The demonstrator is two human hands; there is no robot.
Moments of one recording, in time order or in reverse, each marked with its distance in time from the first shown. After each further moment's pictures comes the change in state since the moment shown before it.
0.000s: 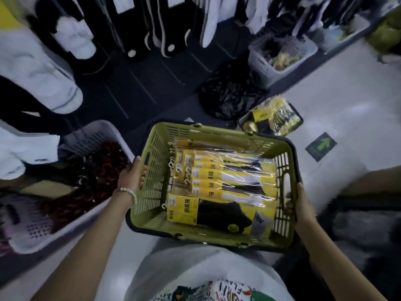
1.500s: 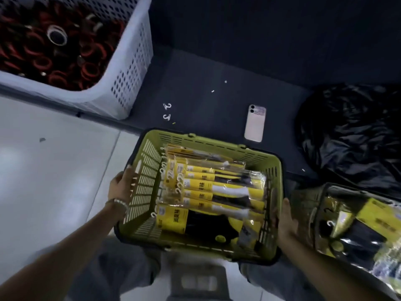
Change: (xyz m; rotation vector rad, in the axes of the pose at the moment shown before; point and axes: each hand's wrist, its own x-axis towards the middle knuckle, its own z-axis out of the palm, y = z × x) left_hand 0.233 -0.330 0.289 -0.594 0.687 -0.421; right_hand 0.487 0.060 0.318 -0.641 -0.267 -0.246
